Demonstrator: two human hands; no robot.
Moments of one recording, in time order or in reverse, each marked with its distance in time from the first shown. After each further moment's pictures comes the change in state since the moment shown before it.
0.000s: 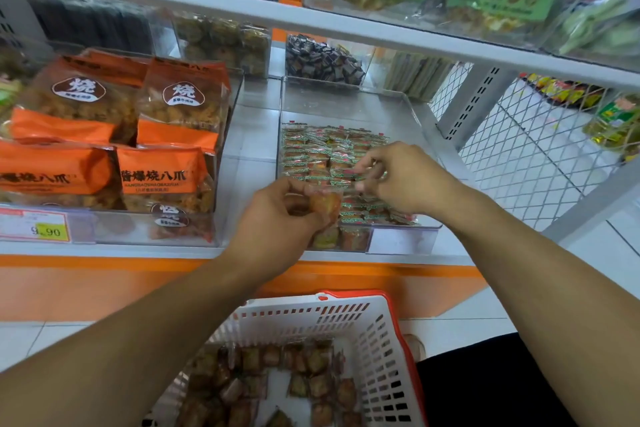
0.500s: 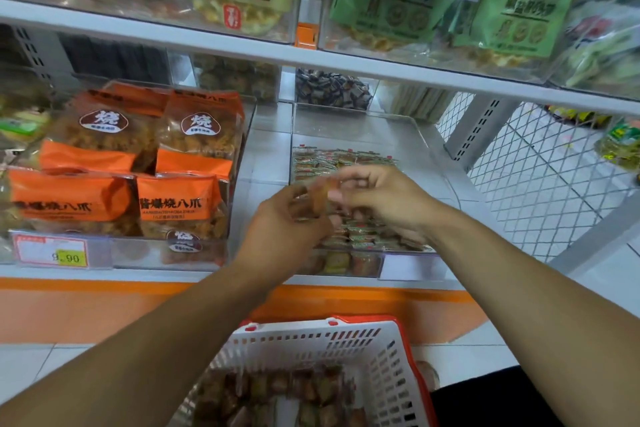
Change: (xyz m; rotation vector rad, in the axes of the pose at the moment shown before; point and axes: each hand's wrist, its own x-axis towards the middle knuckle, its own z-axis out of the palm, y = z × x) left_hand 0.014 0.013 -0.012 -0.108 -0.022 0.000; right_hand 0.024 -0.013 0.025 0.965 -0.216 -0.159
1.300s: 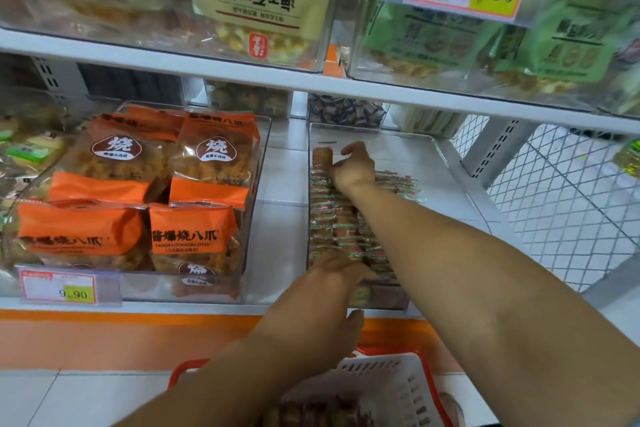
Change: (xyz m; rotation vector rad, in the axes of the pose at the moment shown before) left_hand -0.006 -0.028 0.005 0.877 -0.277 0.384; right_hand 0.177 0.042 -0.001 -0.403 0.665 0.175
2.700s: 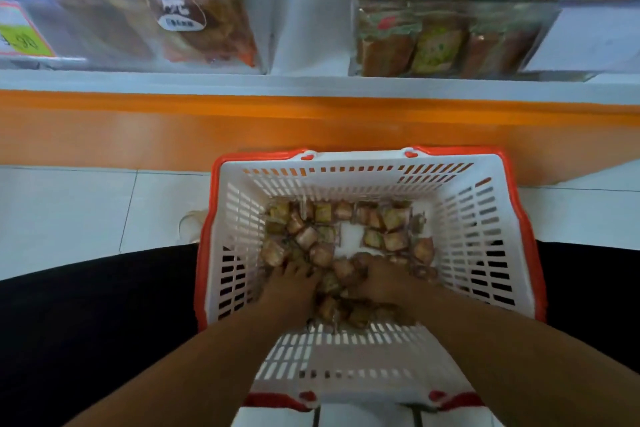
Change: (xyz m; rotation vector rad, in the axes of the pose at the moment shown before) left_hand -0.227 -0.159 0.248 0.392 -0.926 -0.404; right_hand -0.362 0.322 0.101 -0.216 -1.181 0.316
